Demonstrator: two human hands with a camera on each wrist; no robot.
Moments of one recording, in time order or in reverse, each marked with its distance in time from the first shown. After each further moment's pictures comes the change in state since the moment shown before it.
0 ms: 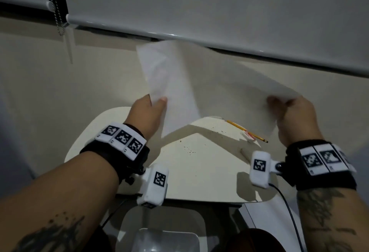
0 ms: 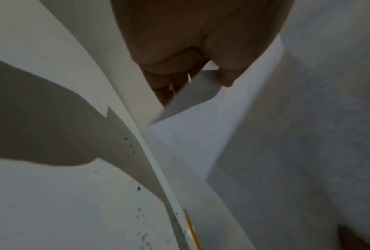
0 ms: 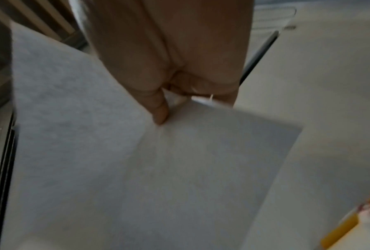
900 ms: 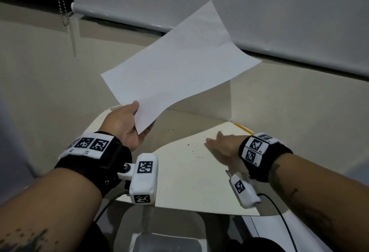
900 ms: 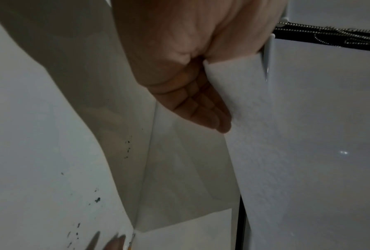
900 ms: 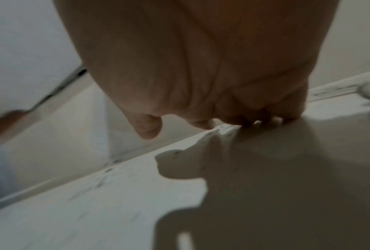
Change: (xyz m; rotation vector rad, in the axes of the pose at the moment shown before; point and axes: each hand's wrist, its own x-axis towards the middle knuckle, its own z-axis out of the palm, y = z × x) left_hand 0.021 -0.033 -0.041 -0.898 0.132 -0.506; right_hand -0.010 0.059 0.125 -1.168 -1.017 0.435
